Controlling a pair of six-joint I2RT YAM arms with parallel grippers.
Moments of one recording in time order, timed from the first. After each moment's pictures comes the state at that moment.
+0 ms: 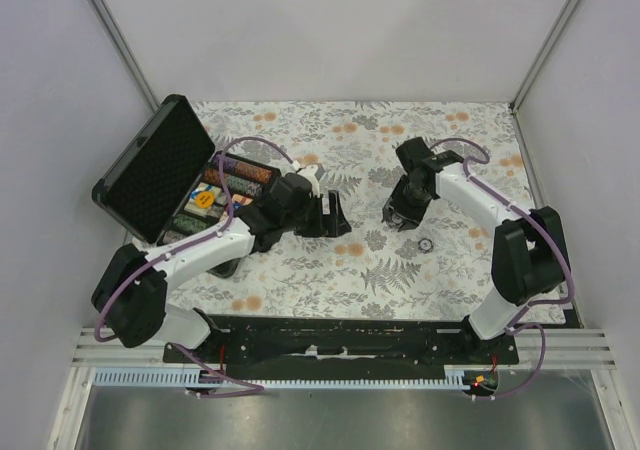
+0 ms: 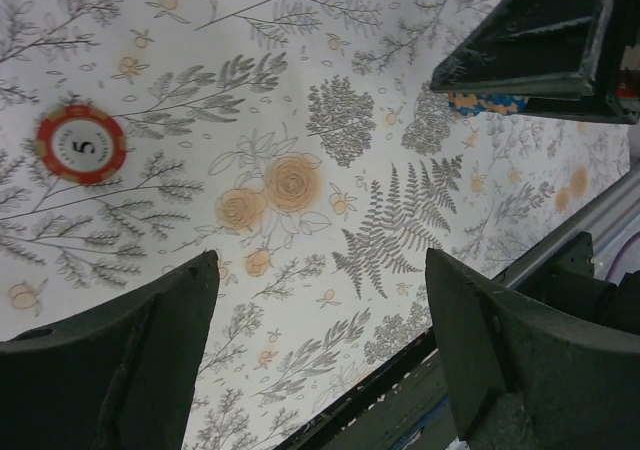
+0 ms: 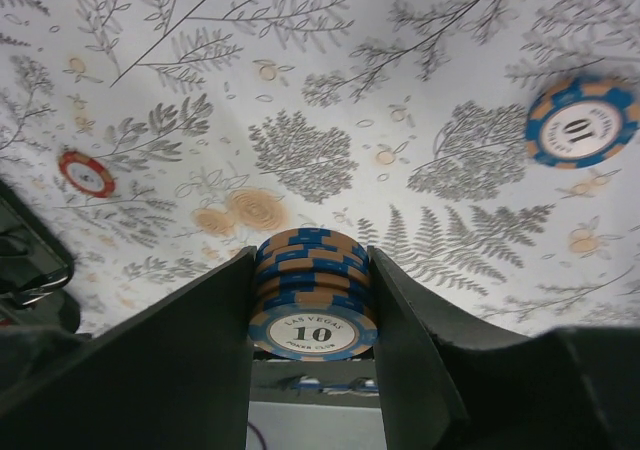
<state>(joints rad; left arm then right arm) -0.74 1.41 0.93 -0.22 0.12 -0.64 0.37 1.66 1.24 -0.90 -0.07 0.88</state>
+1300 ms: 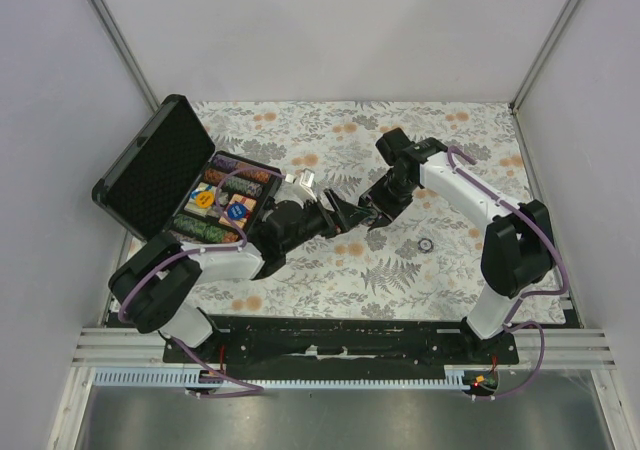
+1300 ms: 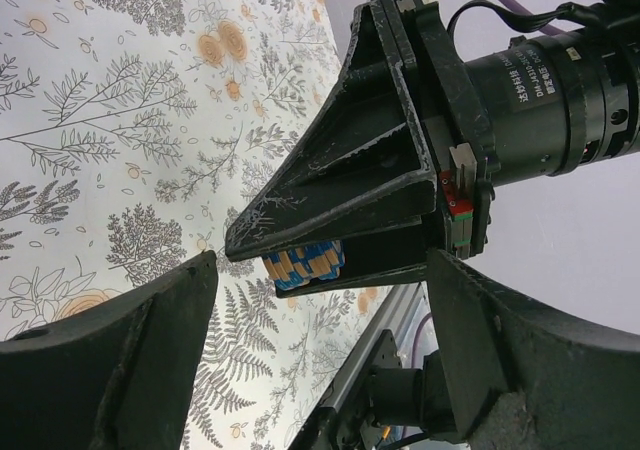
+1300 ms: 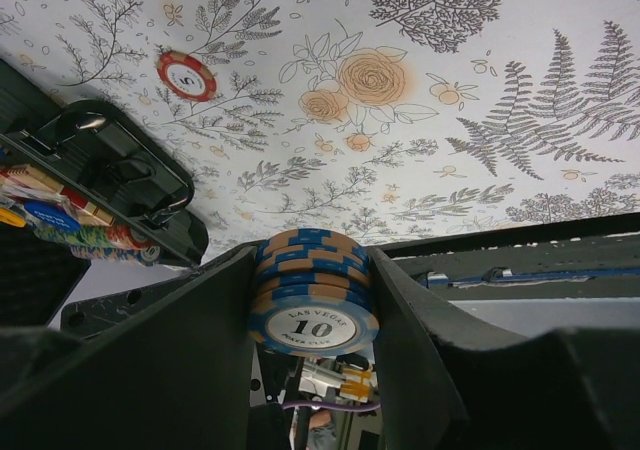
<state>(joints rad) -0.82 1.52 0.60 0.78 0.09 -1.02 0.48 1.74 1.44 -1.05 -0.26 1.26</state>
